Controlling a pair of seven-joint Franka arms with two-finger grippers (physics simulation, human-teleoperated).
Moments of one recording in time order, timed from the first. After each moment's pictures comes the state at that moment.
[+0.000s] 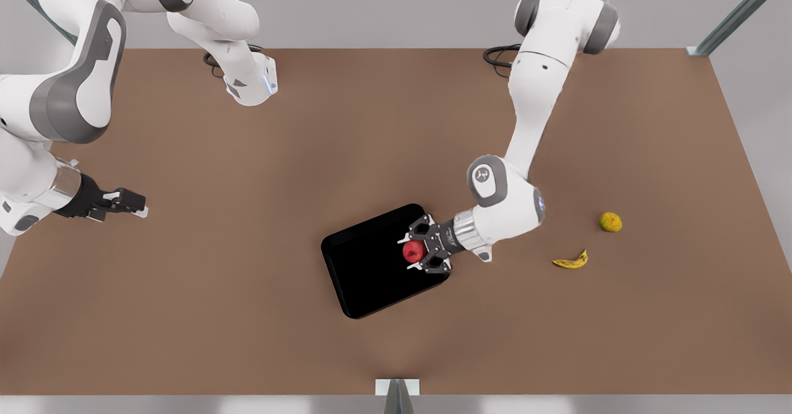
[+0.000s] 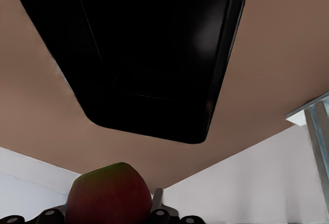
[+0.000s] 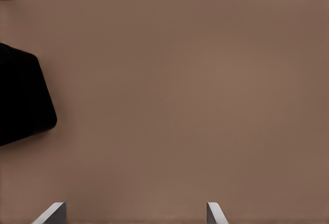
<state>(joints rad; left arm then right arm) -0.68 0.68 0.19 -1.39 -1.24 2.37 -1.79 -0.08 0.34 0.03 -1.18 0.06 1.48 -0.12</state>
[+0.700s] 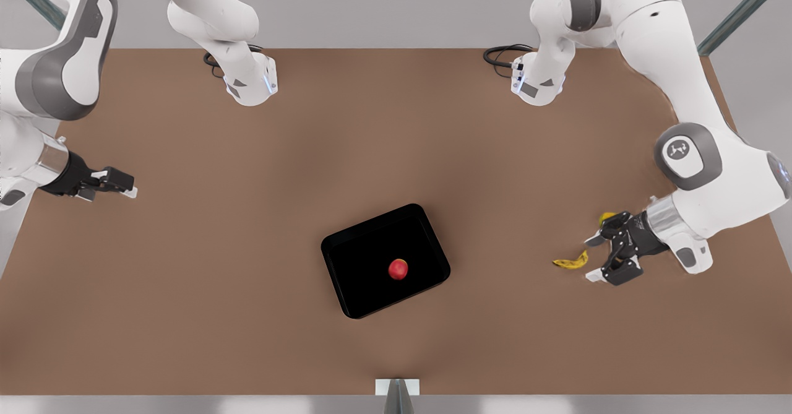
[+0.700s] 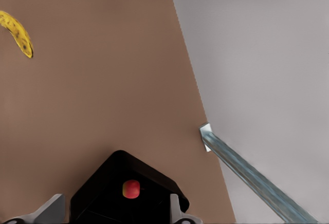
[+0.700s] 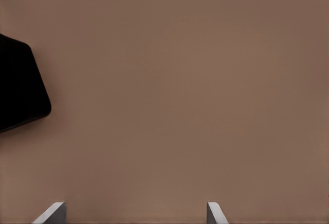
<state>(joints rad) -0.42 0.38 0.57 -1.35 -0.74 1.79 -0.71 -0.14 0.19 0.04 -1.36 0.06 1.51 -0.14</state>
